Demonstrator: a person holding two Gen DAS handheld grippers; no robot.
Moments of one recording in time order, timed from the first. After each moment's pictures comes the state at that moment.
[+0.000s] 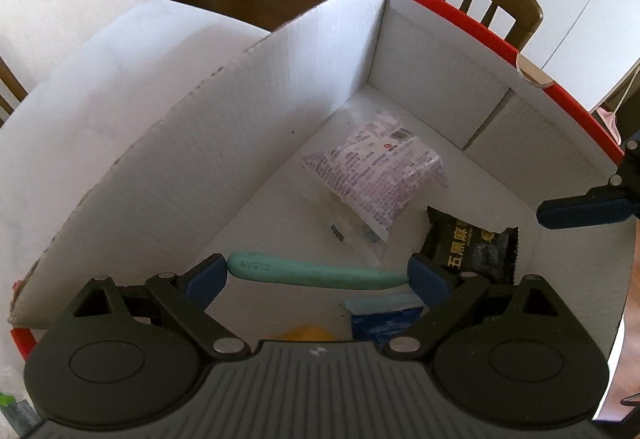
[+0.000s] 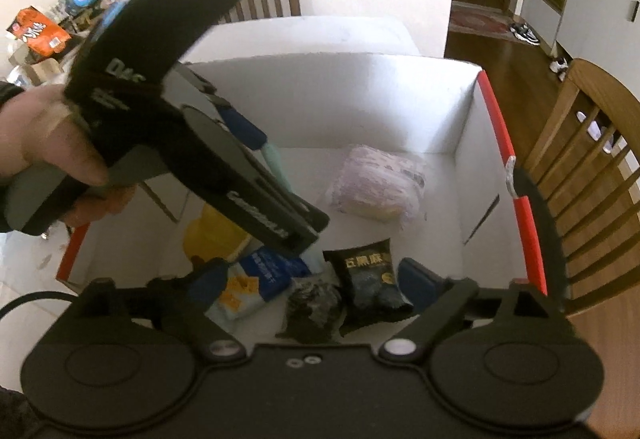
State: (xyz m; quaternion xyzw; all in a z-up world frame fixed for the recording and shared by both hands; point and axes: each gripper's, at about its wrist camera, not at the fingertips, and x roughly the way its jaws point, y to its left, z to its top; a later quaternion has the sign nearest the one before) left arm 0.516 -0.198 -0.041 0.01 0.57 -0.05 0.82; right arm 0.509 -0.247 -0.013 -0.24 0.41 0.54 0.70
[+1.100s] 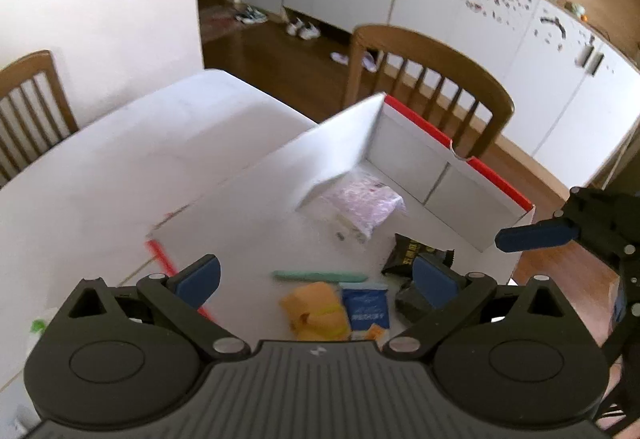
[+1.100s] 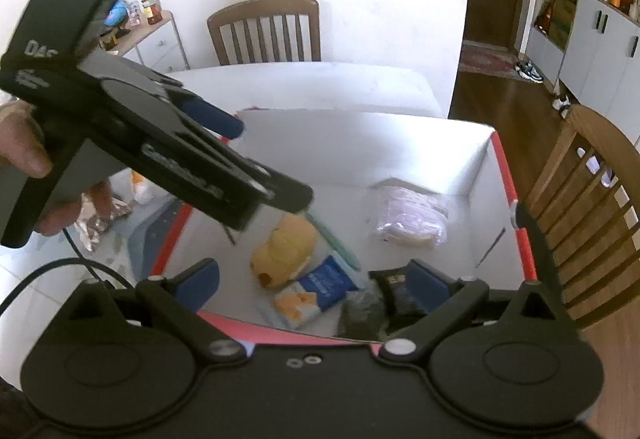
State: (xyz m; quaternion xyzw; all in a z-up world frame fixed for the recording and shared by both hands) left arm 0.409 -0.171 0.058 -0.05 0.44 -0.01 0.90; right arm 0.450 -0.262 0.043 -0.22 0.36 0.56 0.71
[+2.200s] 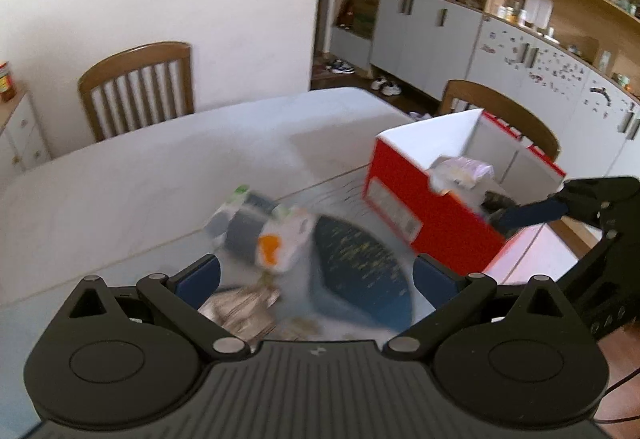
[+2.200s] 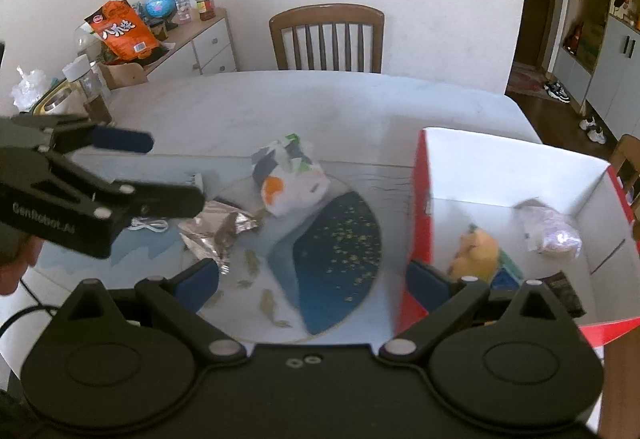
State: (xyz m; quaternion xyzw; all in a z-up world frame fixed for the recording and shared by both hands) left arm 0.161 -0.058 0.064 -0.09 0.36 0.12 0.92; right arm 0.281 -0.193 0.045 -0.23 0.35 0.58 0.70
